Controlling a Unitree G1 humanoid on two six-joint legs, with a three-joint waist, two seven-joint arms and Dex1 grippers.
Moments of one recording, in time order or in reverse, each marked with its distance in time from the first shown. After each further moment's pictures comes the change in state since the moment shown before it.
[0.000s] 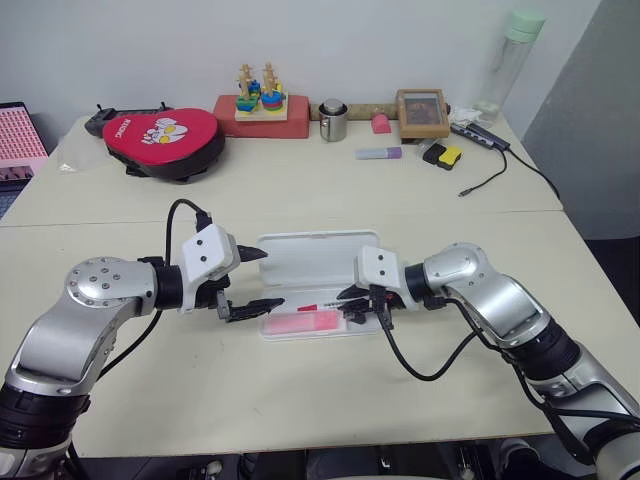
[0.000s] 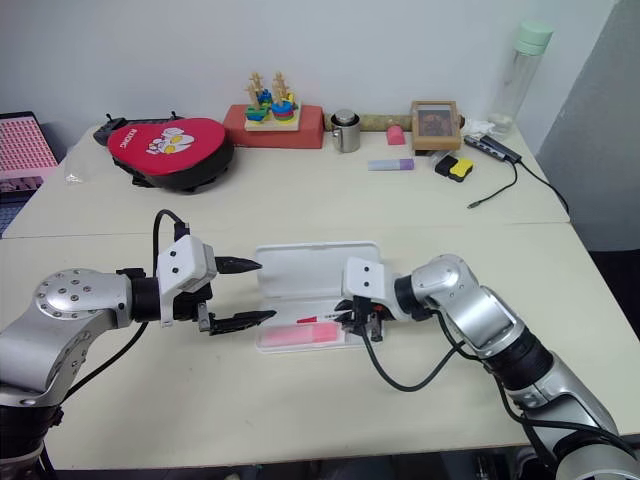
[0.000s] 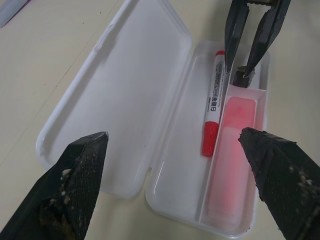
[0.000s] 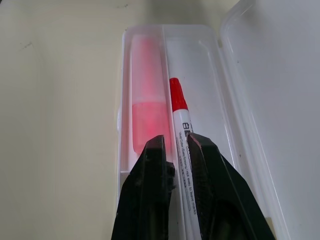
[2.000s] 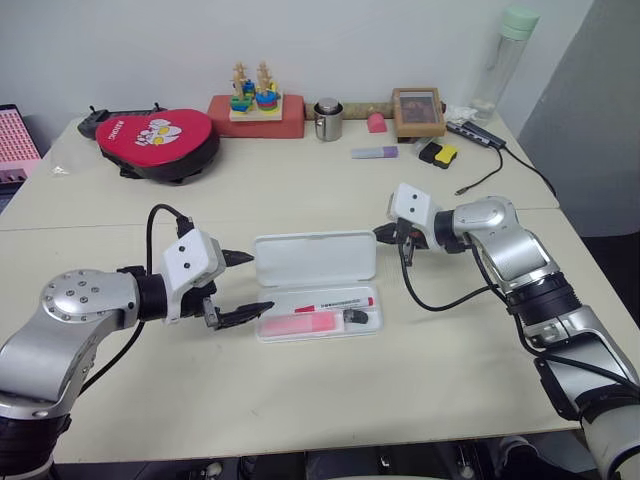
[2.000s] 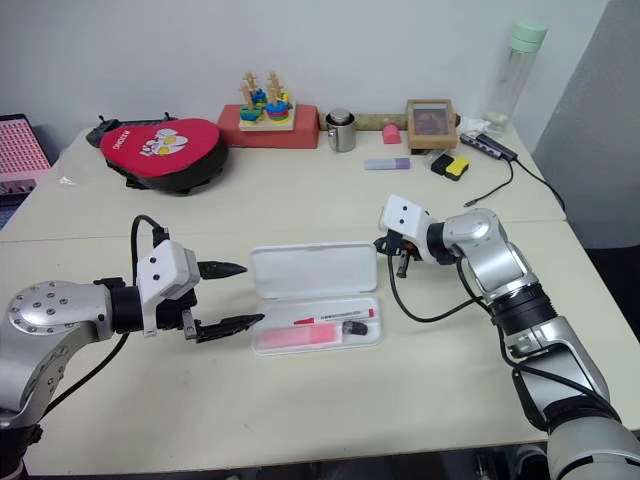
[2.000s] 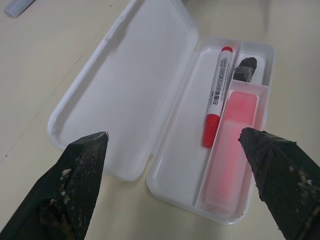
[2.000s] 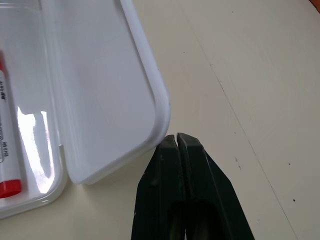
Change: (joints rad) left arm 0.113 0.025 0.105 -0.089 -0.039 0.044 0.039; right arm -0.204 0.015 -0.178 0.456 -0.096 -0.257 -0.012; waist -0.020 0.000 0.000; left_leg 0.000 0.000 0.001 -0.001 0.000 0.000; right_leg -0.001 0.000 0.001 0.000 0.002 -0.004
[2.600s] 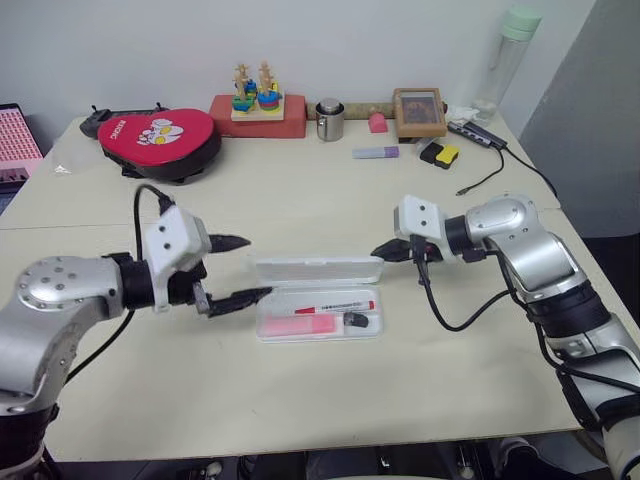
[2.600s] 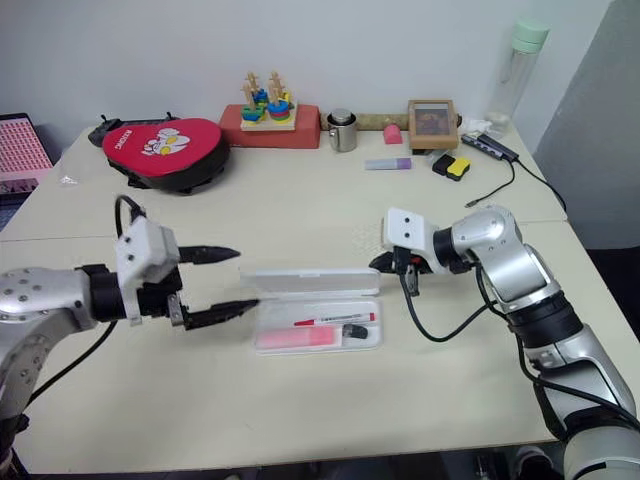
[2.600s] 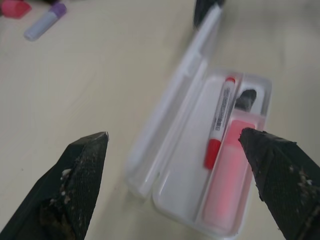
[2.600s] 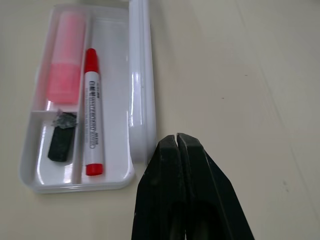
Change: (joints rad) left arm -0.076 0.014 0.115 -0.029 -0.172 0.124 0.008; right arm 0.069 -0.093 0.008 -0.264 0.063 0.099 0.180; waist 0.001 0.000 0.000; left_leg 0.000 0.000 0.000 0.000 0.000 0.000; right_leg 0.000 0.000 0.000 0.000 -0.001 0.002
